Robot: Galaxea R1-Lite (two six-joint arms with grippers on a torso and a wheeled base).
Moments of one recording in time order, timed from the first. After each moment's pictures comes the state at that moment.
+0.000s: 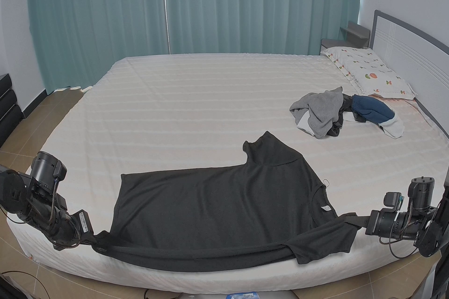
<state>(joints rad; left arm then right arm) -0.02 1.55 -0.60 0.29 -0.11 -0.60 0.01 1.93 -0.02 -1.32 0.57 0.36</state>
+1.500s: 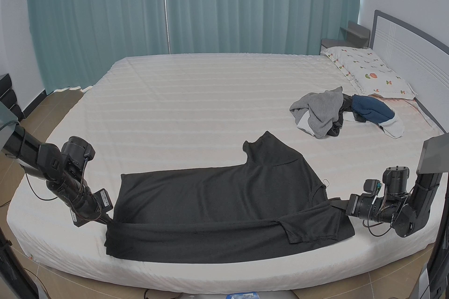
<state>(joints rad) -0.01 1.94 -0.91 0.28 -0.10 -0.63 0.02 2.23 -0.37 -1.29 0.51 0.39</state>
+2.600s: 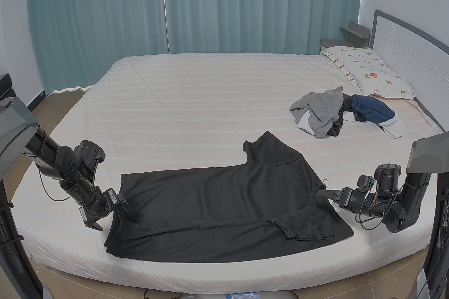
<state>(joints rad) -0.01 2.06 -0.98 0.24 -0.10 -0.70 0.02 2.30 -0.47 -1.31 0.52 0.51</state>
